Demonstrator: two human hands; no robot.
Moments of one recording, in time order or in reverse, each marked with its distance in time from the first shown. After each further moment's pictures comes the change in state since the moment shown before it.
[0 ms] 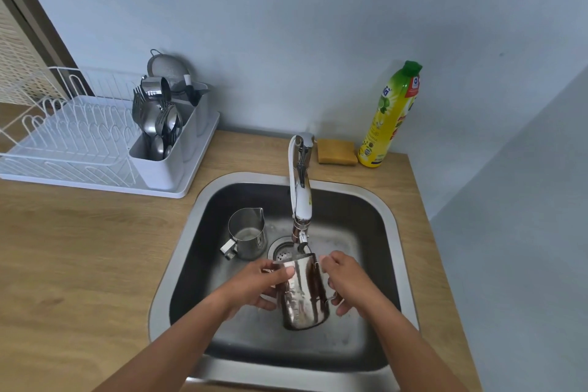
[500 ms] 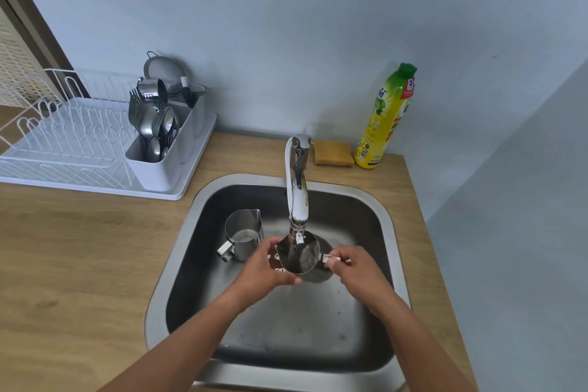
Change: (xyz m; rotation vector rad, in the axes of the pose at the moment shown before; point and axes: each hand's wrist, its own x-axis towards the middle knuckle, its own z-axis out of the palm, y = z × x) left_hand 0.010 0.011 0.016 0.077 0.187 0.278; right_hand -0.003 0.002 -0.018 -0.035 0.155 -0.281
